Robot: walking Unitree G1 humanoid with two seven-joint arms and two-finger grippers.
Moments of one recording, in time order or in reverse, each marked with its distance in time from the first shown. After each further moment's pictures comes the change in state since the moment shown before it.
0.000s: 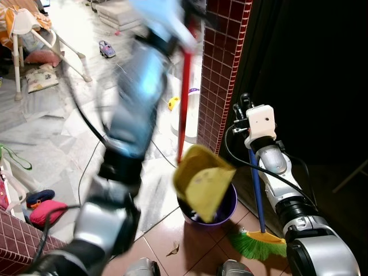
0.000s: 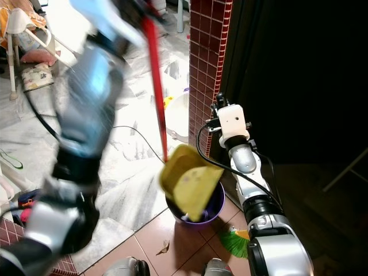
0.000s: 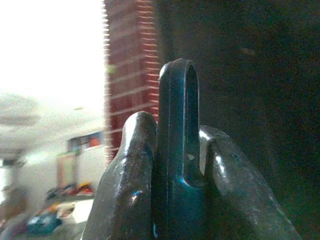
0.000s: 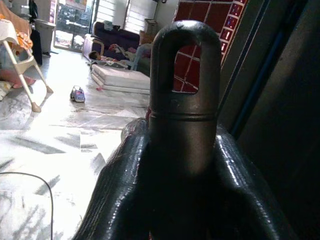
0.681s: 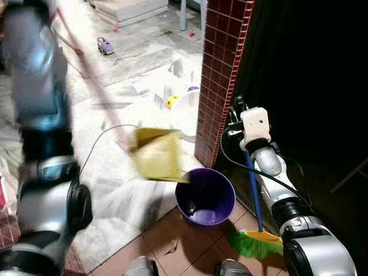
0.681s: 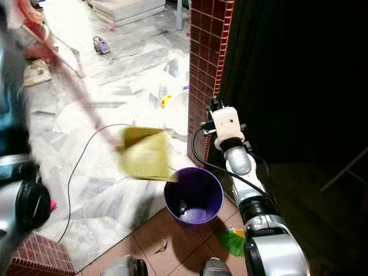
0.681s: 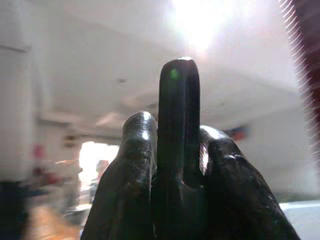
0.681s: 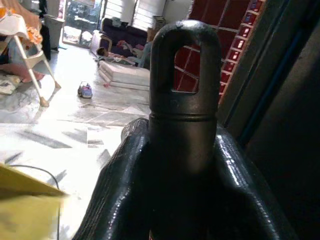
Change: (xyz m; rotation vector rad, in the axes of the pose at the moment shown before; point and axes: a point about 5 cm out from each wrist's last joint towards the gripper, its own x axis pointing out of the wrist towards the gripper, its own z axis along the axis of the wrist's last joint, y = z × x) left arm -0.038 0.140 0.026 0.445 0.054 0.476; right arm -0.002 0.009 -0.003 0.005 0.002 0.021
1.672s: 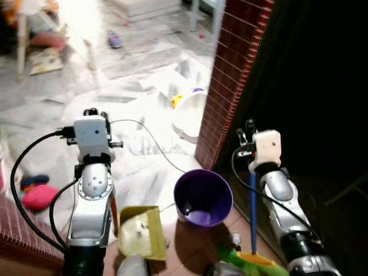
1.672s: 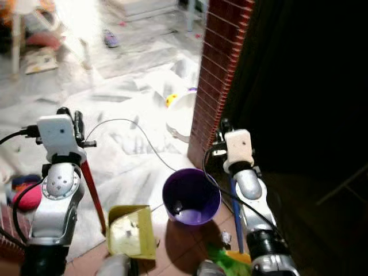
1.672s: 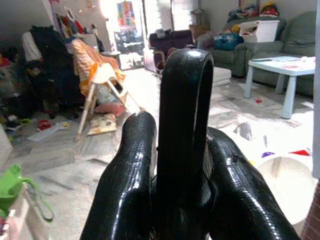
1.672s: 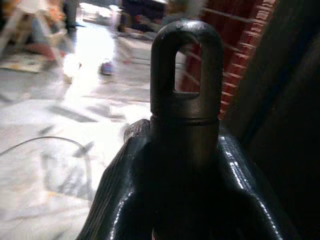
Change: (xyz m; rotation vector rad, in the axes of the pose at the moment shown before) left arm -0.200 -0.024 -0.093 0.124 0.659 -0.060; right arm -0.048 0.002 -0.017 0.109 0.123 -0.007
